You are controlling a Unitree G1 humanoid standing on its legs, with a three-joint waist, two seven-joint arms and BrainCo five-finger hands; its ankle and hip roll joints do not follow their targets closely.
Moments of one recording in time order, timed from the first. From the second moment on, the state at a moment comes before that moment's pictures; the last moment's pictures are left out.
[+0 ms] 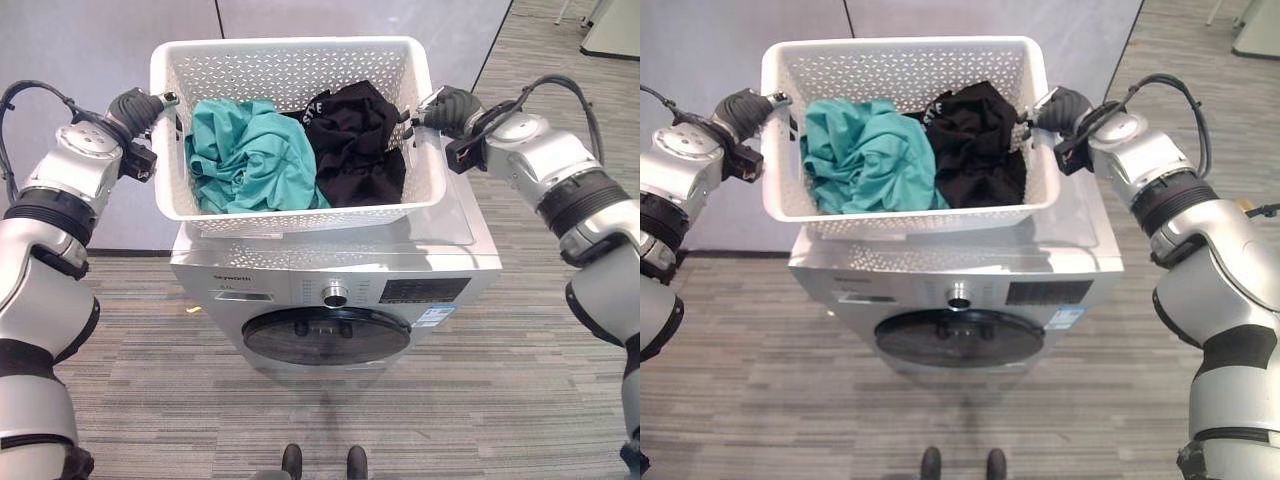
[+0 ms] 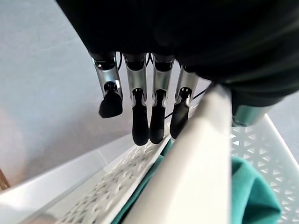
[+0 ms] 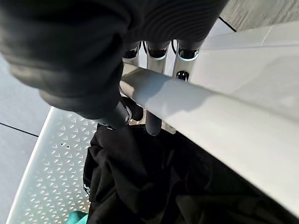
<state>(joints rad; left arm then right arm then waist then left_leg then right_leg) -1.38 0.86 -0.91 1.08 -0.70 0.08 -0.13 -1.46 -0.73 1.00 0.88 0.85 0.21 0.15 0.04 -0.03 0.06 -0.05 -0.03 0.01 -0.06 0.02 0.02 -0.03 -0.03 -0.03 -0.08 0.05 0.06</state>
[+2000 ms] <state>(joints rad) -1.01 1.00 -0.59 1.07 -0.19 0.07 0.10 -0.93 -1.03 0.48 0.81 0.18 0.10 -0.03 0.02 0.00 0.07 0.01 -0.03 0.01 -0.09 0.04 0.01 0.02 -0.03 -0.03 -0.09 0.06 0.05</state>
